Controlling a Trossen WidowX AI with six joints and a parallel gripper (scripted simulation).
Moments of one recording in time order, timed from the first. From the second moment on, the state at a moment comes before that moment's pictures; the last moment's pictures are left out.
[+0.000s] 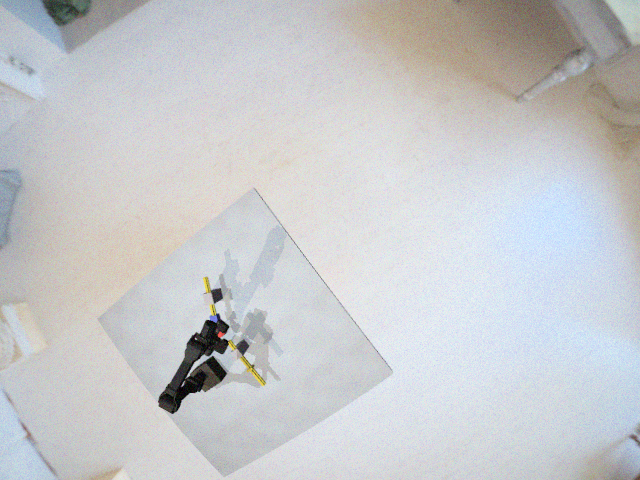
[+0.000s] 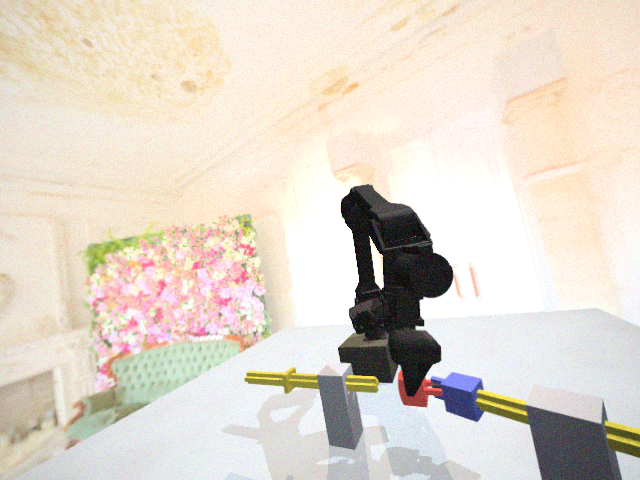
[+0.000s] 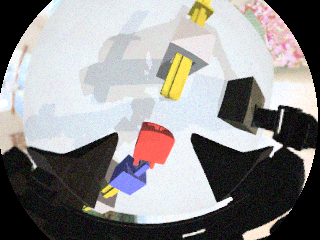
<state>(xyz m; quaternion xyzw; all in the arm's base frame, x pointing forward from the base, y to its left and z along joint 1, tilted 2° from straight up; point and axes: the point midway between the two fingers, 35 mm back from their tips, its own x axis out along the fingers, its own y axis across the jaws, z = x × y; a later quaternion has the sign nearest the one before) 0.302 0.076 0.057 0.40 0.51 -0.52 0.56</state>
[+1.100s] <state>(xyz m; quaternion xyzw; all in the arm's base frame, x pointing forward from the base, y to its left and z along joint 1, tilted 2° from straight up) 0.299 0.071 0.157 0.10 0.70 -0.11 0.69</state>
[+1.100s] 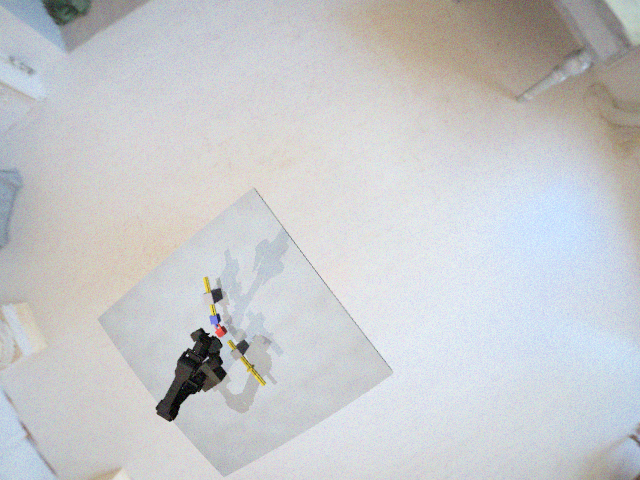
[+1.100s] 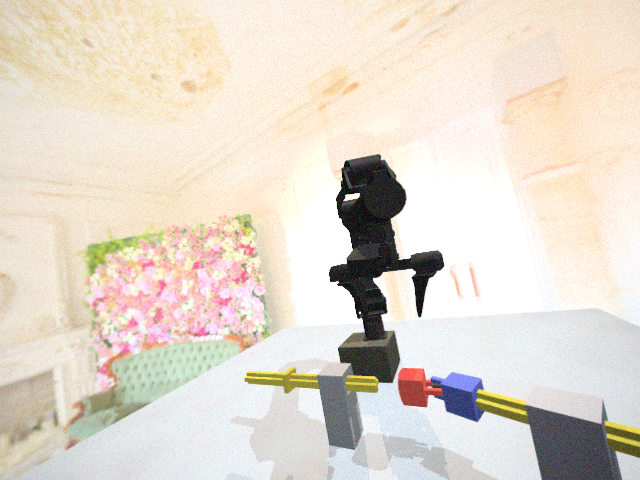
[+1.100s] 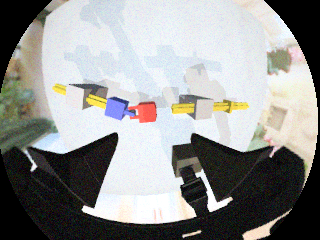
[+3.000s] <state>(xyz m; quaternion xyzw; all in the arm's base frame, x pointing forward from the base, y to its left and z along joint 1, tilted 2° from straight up) 0.285 -0.017 0.111 0.64 0.57 -0.38 0.35</state>
